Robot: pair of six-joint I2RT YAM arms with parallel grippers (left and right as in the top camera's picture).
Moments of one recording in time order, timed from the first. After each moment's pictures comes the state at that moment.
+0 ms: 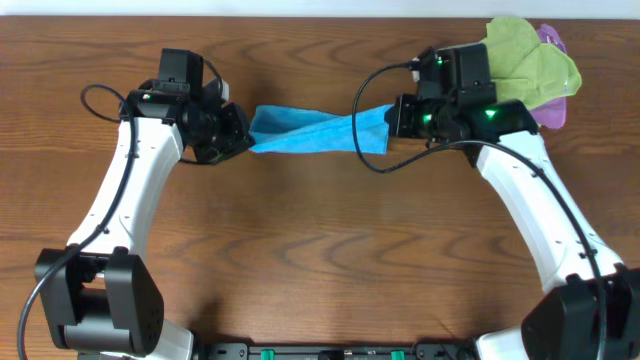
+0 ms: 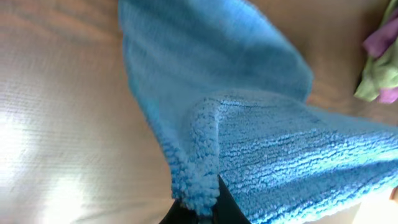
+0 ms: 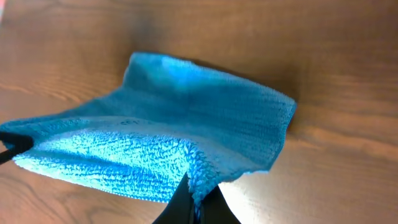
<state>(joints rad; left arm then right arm) -0.08 1.69 1.39 -0.96 0.46 -0.47 0.24 1.63 1.38 -0.69 -0.34 0.34</state>
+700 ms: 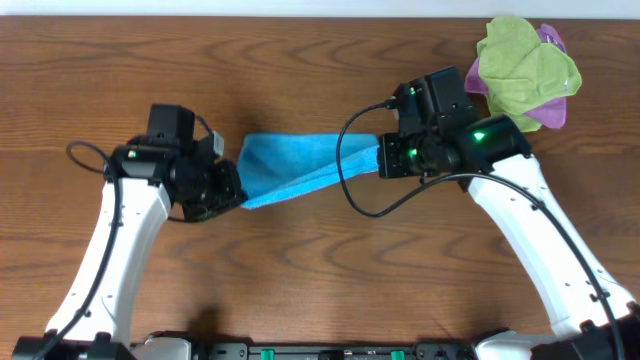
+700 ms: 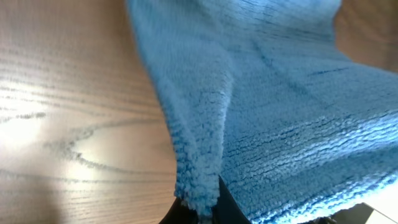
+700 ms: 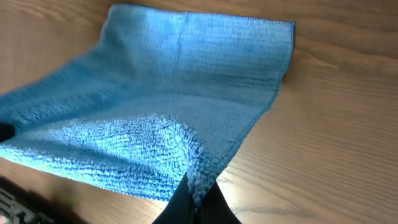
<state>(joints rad) -0.07 1.39 1.08 -1.06 0.47 -0.41 0.38 1.52 1.38 -0.98 -0.24 0.29</state>
